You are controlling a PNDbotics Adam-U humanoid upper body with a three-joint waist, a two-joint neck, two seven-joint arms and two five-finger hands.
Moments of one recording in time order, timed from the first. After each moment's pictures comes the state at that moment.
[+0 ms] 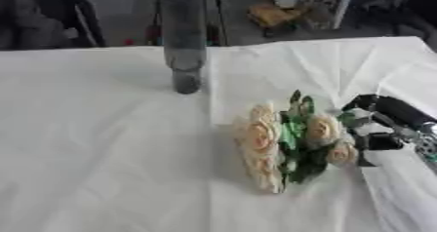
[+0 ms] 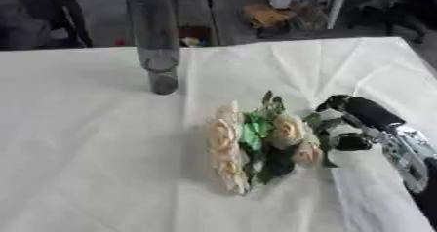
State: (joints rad) left arm -0.07 0.33 0.18 -1.88 0.02 -0.25 0.37; right arm -0.35 -0.68 0.09 -1.17 0.85 -0.36 0.03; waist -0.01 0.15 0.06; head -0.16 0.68
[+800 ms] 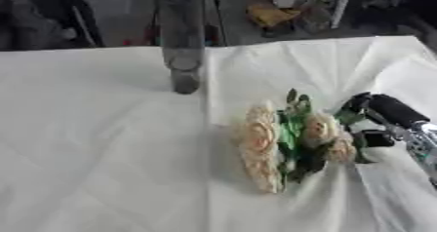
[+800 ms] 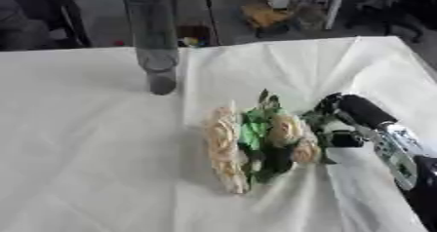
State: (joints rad) left arm -0.07 0.33 0.18 -1.88 0.02 -0.25 0.37; right arm -0.37 -0.66 0.10 -1.15 0.87 -0.34 -0.04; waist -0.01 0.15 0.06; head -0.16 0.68
